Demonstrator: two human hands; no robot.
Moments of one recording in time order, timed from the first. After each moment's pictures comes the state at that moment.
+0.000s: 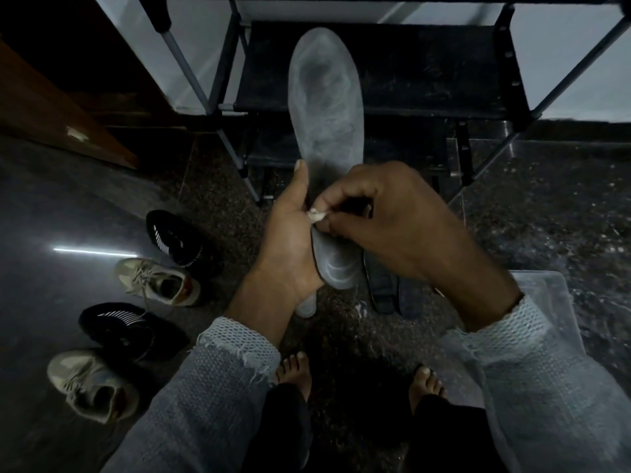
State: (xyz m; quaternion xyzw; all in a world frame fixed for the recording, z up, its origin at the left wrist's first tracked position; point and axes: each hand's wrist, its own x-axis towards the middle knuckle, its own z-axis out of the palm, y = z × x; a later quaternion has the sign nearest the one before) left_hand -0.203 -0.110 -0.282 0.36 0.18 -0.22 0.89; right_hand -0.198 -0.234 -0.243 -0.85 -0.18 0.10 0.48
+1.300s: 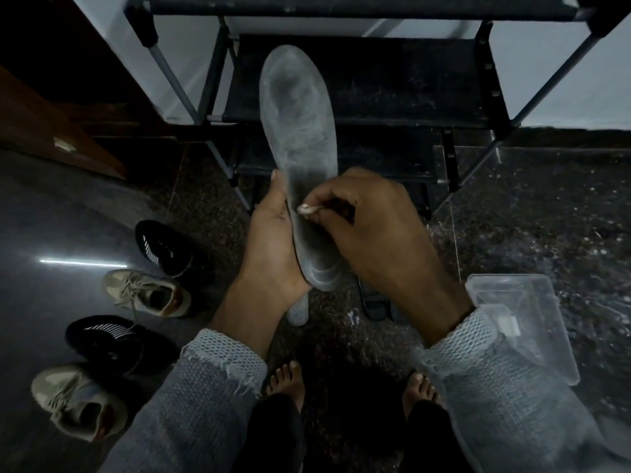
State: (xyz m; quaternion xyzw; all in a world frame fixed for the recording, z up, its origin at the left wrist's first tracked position) left_hand -0.201 -0.113 -0.272 0.36 0.22 -0.19 0.89; right_hand -0.201 -0.225 -0.259 -0.88 -0.11 0.00 0.45
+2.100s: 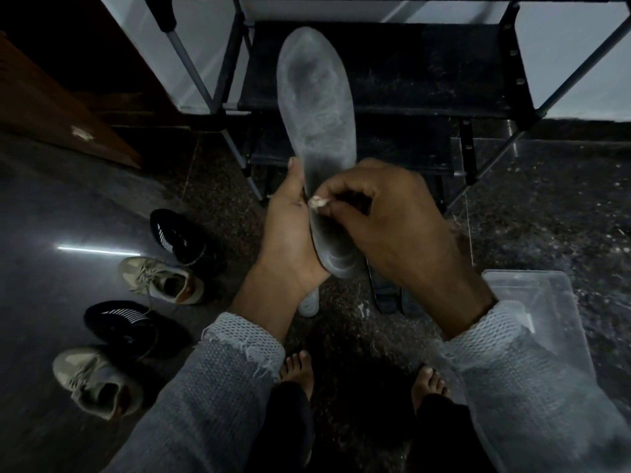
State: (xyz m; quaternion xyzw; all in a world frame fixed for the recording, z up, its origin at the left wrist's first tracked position) left_hand -0.201 -0.108 -0.270 0.33 0.21 -0.22 0.89; right_hand -0.204 -0.221 -0.257 -0.87 -0.12 0.02 0.47
